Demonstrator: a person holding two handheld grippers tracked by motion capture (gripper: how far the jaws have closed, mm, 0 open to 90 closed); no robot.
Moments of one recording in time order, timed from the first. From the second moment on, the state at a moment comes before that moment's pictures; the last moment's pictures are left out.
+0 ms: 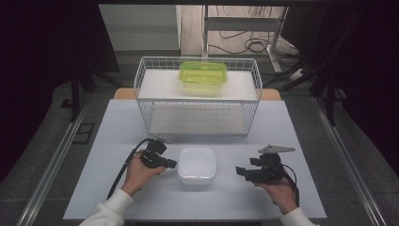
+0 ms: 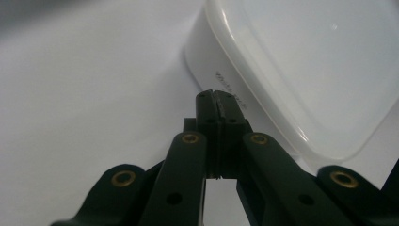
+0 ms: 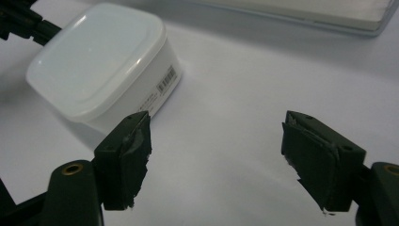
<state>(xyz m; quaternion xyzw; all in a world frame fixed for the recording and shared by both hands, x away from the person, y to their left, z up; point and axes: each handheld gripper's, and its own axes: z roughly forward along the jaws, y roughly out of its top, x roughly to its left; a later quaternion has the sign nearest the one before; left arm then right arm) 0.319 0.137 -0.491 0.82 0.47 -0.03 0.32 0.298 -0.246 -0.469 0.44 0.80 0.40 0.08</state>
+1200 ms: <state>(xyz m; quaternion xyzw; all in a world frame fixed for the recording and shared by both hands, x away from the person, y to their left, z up) 0.289 0.168 -0.479 0.75 0.50 -0.05 0.44 0.302 -0.238 -0.461 0.46 0.77 0.44 0.02</state>
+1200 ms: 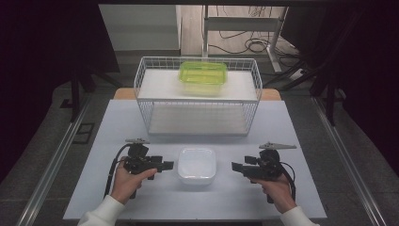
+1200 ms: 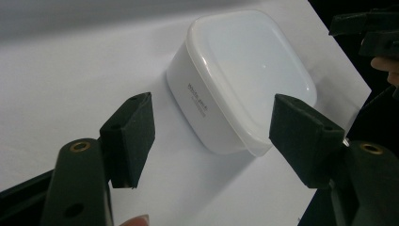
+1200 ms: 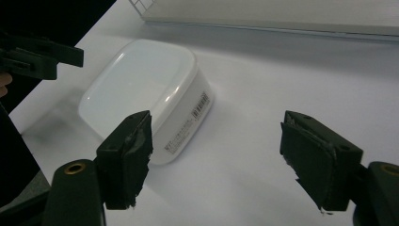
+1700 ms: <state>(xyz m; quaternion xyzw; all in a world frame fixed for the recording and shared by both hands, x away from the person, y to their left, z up) 0.310 0.158 -0.489 0.72 0.51 -0.11 0.45 0.332 -0.197 -0.474 0.48 0.75 0.44 -0.04</state>
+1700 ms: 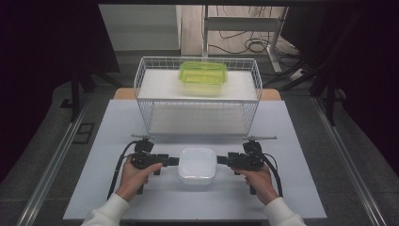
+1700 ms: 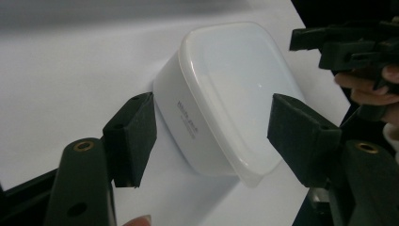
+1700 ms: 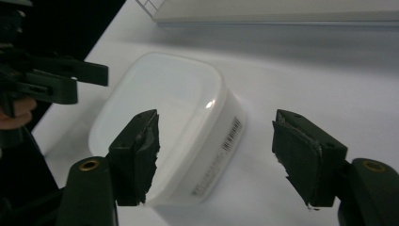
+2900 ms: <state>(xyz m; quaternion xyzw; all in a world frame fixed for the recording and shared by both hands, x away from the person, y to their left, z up) 0.310 0.158 -0.503 0.69 0.53 -0.19 0.46 0.333 -0.192 -0.493 0.50 0.71 0.46 -0.19</state>
